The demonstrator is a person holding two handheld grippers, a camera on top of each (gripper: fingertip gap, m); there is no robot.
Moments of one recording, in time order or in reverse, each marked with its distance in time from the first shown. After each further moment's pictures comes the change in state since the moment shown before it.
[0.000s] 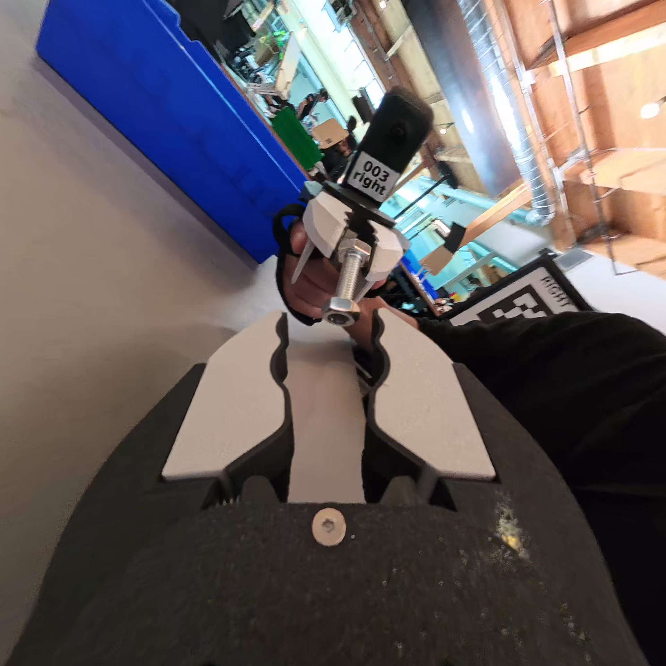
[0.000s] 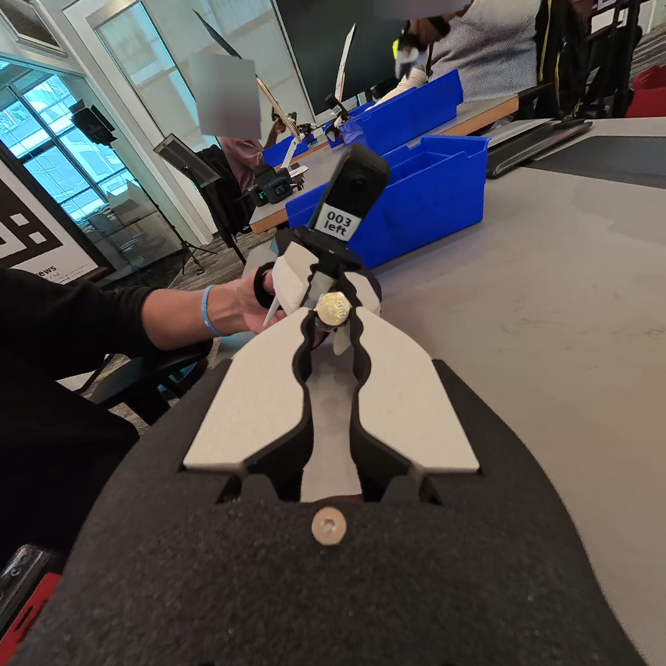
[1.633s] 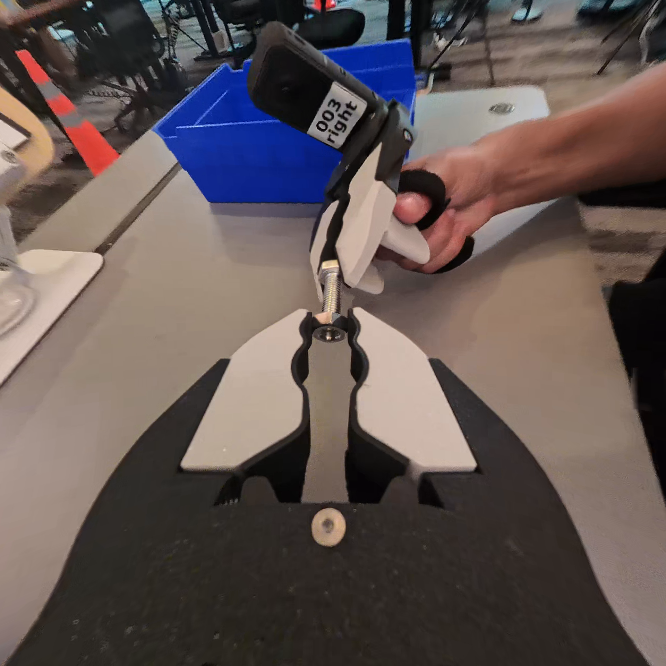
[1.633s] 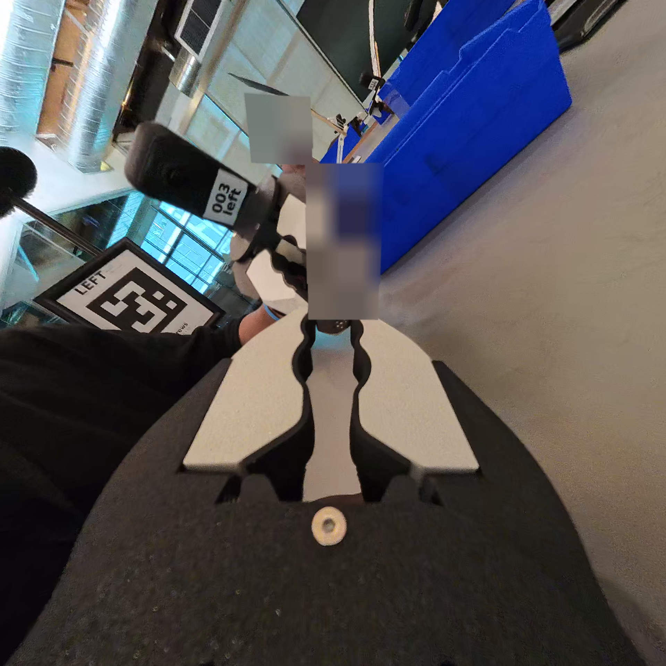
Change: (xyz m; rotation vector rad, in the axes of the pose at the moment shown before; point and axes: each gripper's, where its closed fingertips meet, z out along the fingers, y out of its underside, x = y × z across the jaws) left arm 0.001 -0.001 -0.009 -0.322 -0.520 0.940; right arm -0.006 0.017 0.013 -0.015 -0.180 0.426
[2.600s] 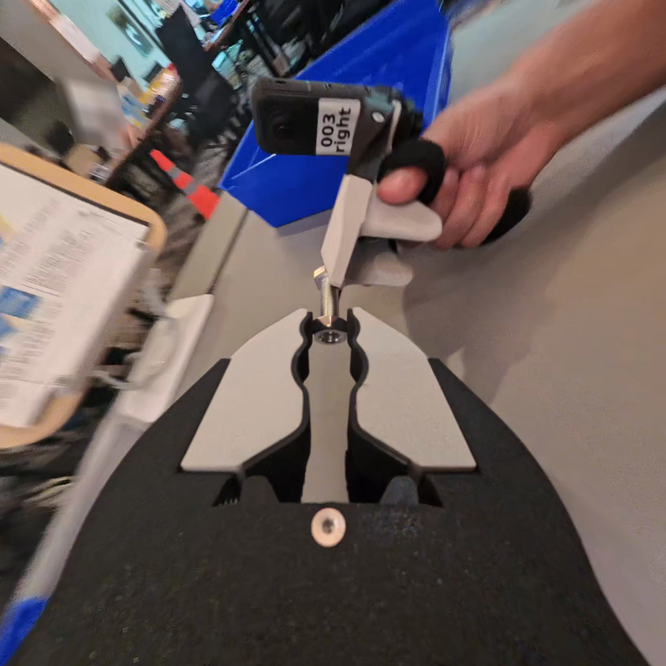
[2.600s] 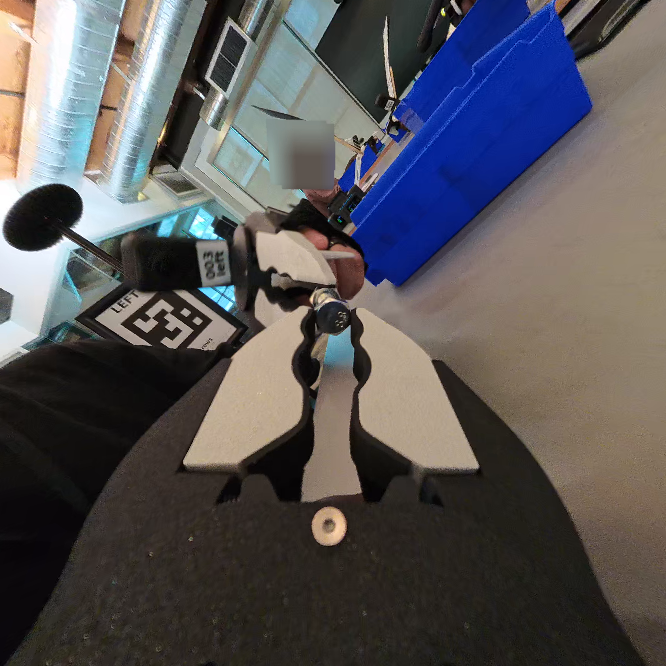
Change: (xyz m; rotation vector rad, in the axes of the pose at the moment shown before) left arm 0.003 -0.009 -0.005 -0.047 -0.229 0.366; right arm -0.008 -0.004 0.001 0.053 -0.056 0.052
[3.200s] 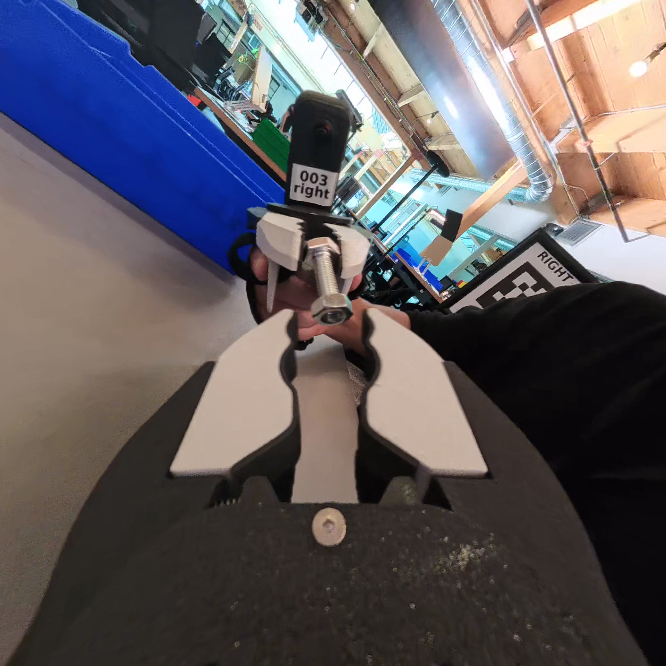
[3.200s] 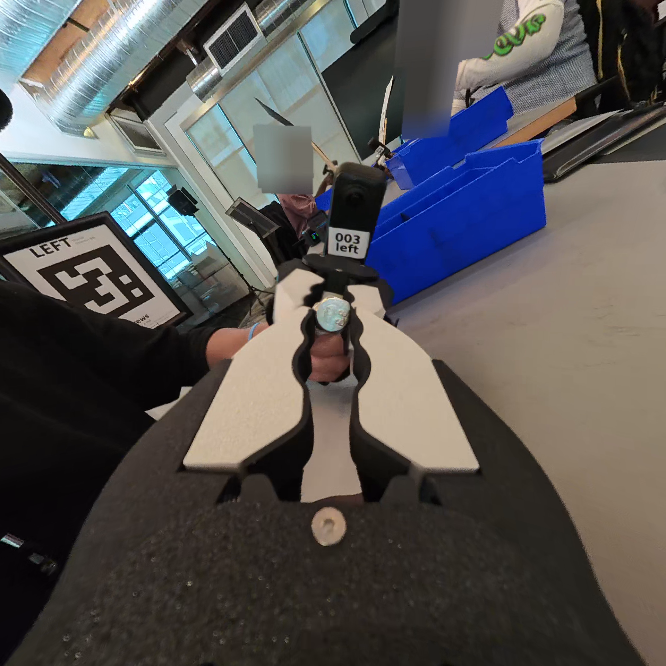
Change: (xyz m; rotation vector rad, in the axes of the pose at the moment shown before) left arm 0.015 -0.022 -0.004 0.425 0.692 -1.219; right arm -0.018 -0.012 -0.003 0.048 0.059 -0.332
